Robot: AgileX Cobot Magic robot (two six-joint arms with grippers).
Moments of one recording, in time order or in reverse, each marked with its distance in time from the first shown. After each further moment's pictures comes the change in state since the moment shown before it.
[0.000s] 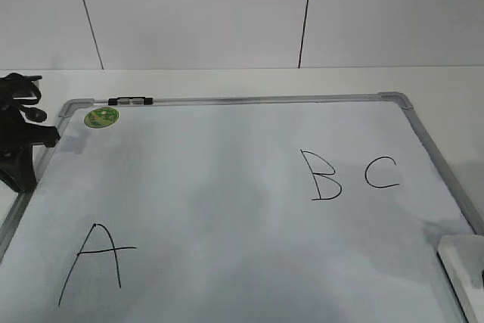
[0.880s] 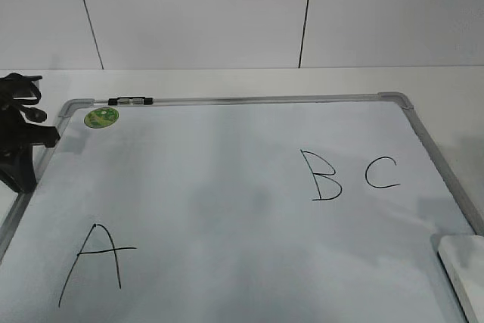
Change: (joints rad) left arm 0.000 0.000 0.000 0.002 0.000 0.000; right arm 0.000 -0.109 -0.169 -0.004 0.363 0.096
